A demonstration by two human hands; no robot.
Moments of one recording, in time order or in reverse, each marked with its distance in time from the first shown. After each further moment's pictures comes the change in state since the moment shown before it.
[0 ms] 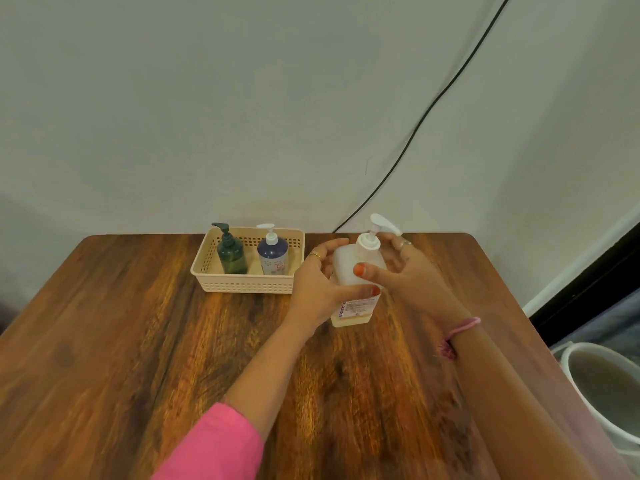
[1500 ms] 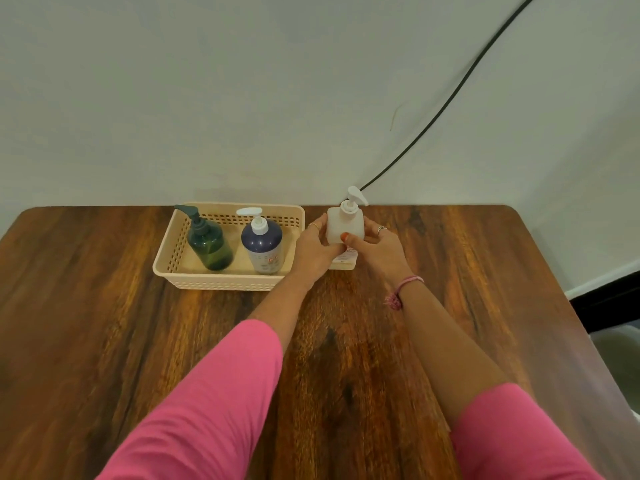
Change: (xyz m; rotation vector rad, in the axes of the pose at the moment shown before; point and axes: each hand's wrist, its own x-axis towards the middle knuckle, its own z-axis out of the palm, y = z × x) left_hand 0.173 -0.135 0.003 0.100 -0.021 -0.254; right_hand 0.179 0.162 0.037 -0.015 0.181 0.330
